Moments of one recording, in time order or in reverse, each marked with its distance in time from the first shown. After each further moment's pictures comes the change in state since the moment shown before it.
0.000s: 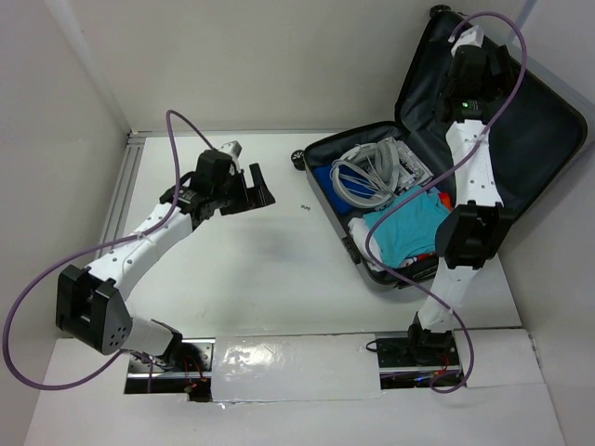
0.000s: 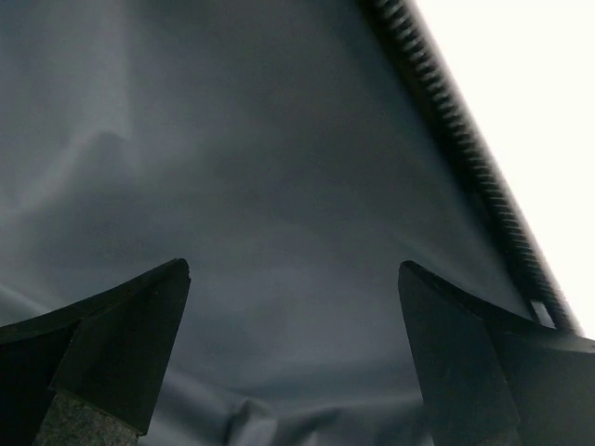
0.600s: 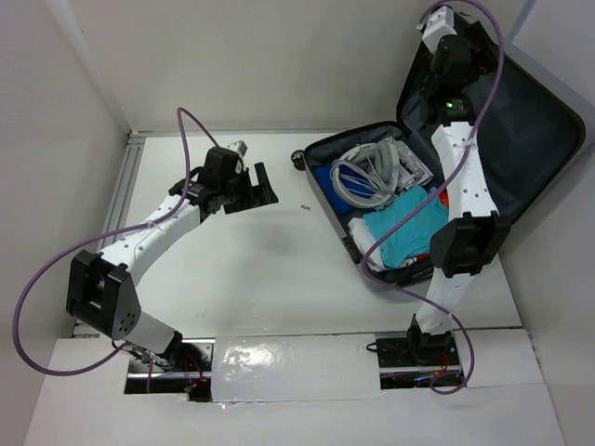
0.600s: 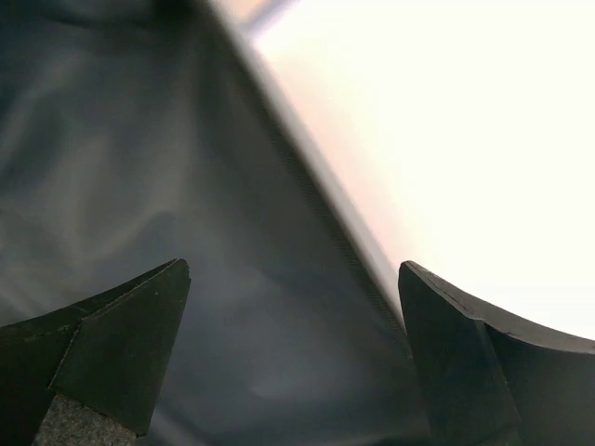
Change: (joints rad) left arm 0.000 0.093 0.055 -0.011 0.002 -0.004; right arm 0.138 -0.074 0.010 0.110 -0.068 -0.194
